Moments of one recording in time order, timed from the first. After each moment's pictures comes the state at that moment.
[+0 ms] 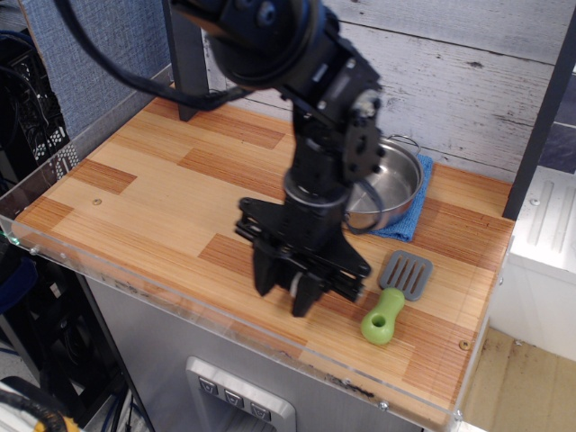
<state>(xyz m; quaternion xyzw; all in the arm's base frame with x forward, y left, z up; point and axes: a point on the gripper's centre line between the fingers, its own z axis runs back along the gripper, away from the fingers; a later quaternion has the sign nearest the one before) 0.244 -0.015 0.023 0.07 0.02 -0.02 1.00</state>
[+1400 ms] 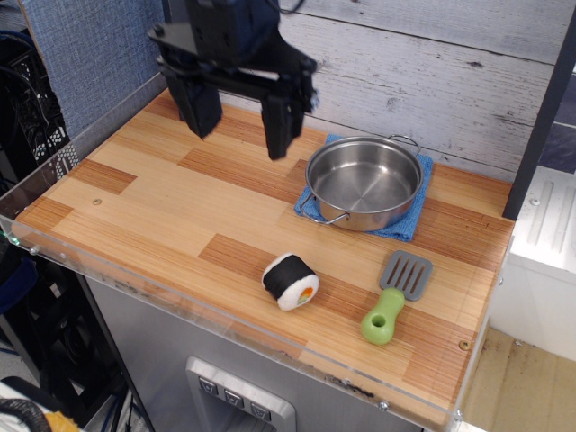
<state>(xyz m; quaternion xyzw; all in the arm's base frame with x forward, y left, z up) 0.257 0.023 0.149 0.01 -0.12 0.03 0.99</state>
